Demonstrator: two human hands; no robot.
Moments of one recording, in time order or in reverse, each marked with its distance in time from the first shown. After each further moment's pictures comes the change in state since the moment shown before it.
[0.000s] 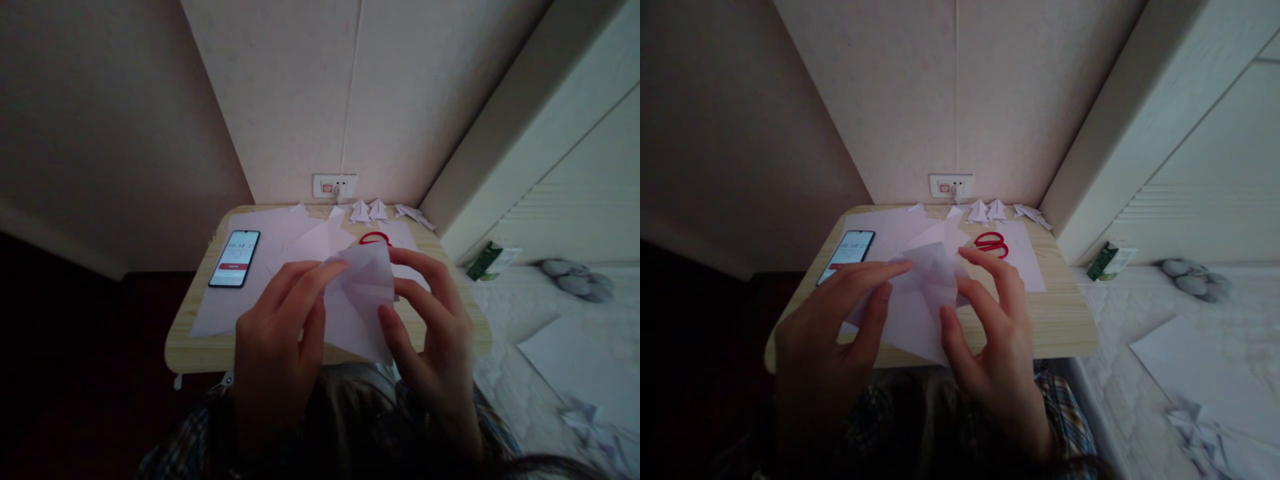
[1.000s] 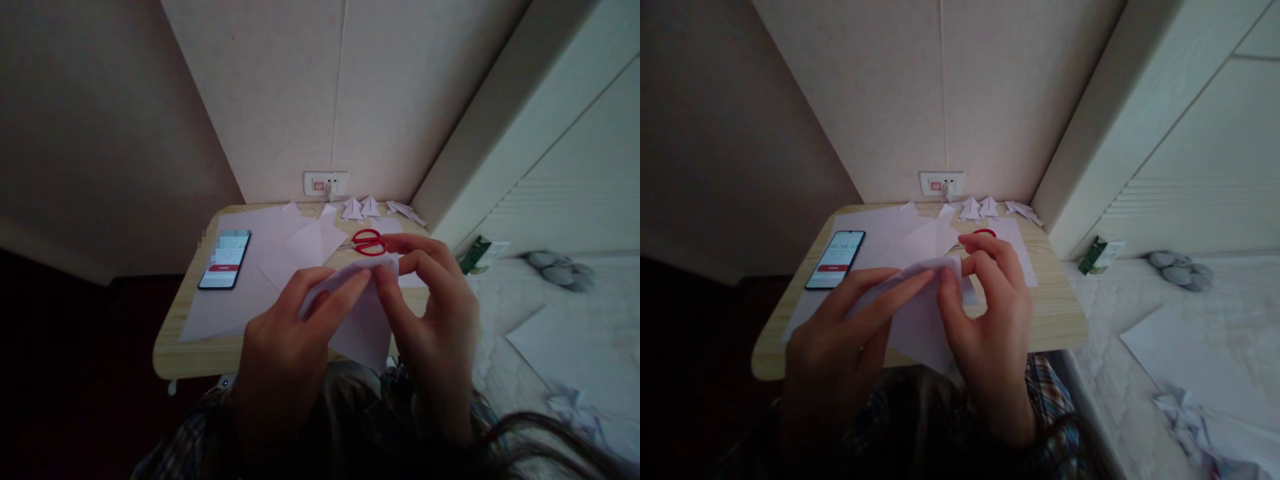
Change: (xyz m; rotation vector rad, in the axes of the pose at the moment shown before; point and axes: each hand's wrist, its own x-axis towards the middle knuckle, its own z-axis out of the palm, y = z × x) left_hand -0.010 0.005 0.008 0.065 -0.068 0.102; right_hand 0.020 -0.009 0.001 -0.018 0.171 0.193
